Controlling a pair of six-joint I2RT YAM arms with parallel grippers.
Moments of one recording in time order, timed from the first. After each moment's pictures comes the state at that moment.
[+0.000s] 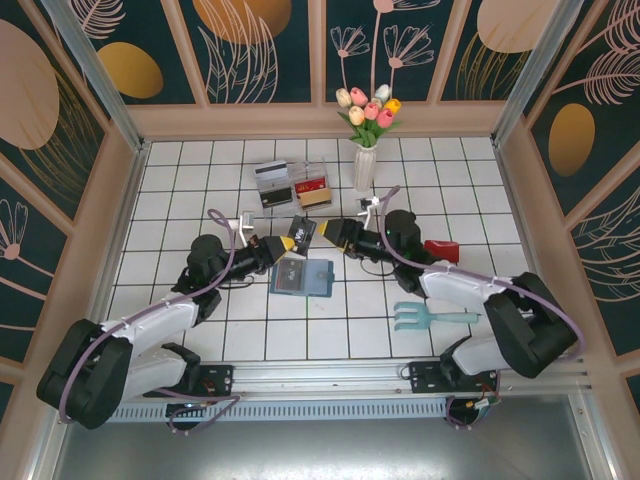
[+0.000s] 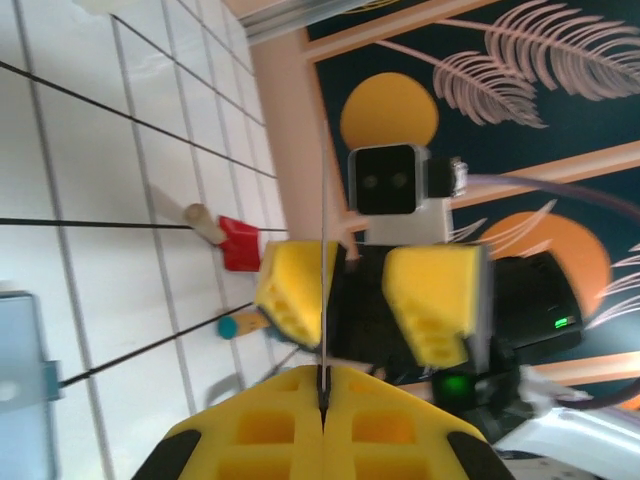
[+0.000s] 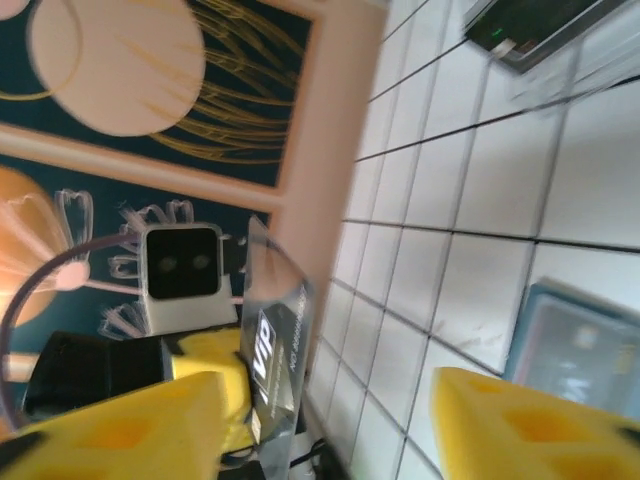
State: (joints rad) left arm -0.47 1.15 0.35 0.68 0.62 -1.20; right arm 0.61 1.37 0.60 0.56 -0.54 1.09
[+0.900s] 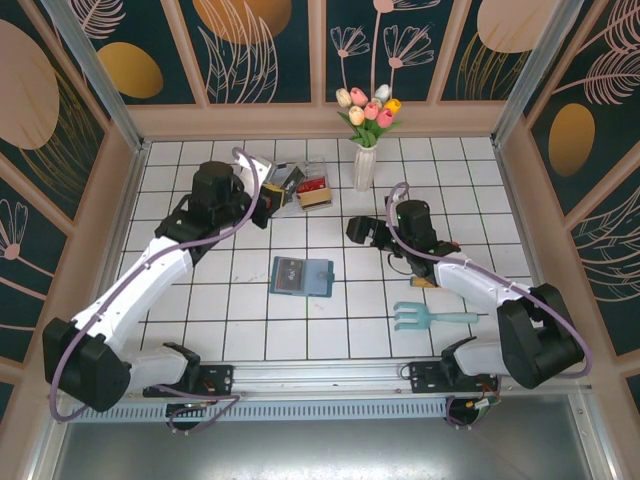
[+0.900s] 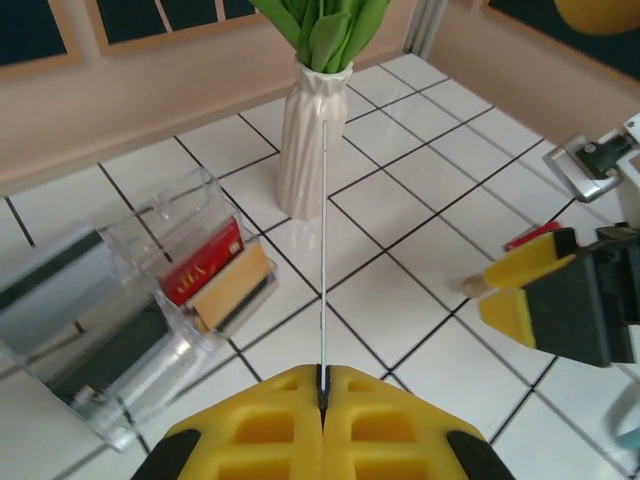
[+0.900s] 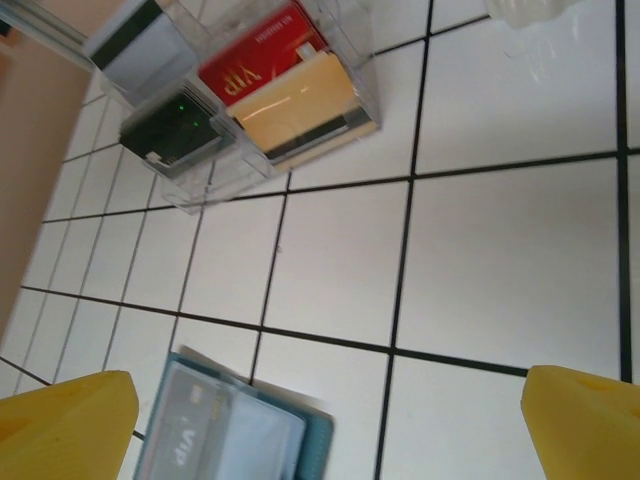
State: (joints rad) left arm -0.45 1.27 1.09 -0.29 0.31 -0.01; right arm 0.46 1.32 0.65 0.09 -0.24 0.59
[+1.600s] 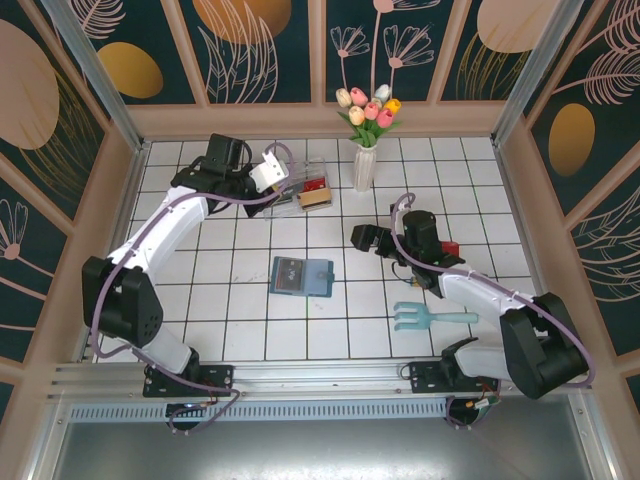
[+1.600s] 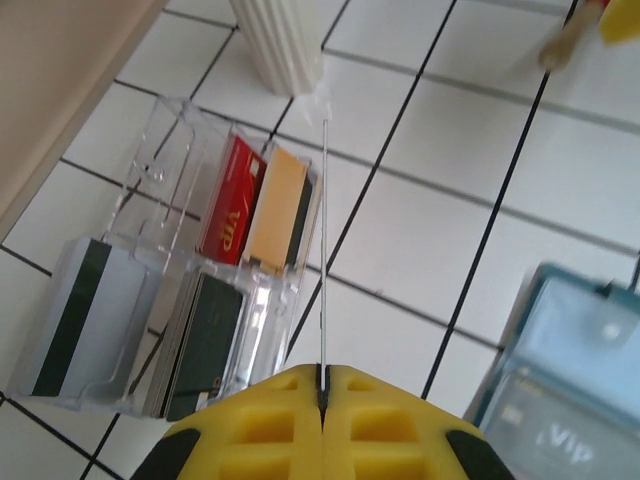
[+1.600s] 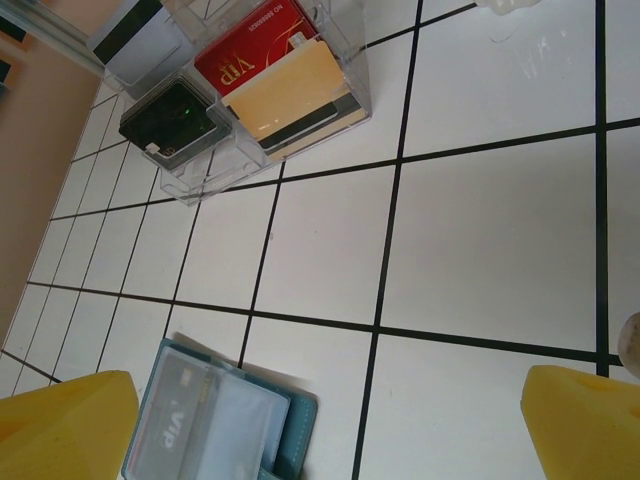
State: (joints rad) left arm -0.33 1.61 1.38 -0.63 0.44 0.70; right arm 0.44 1.26 0.54 0.18 -0.26 0.60
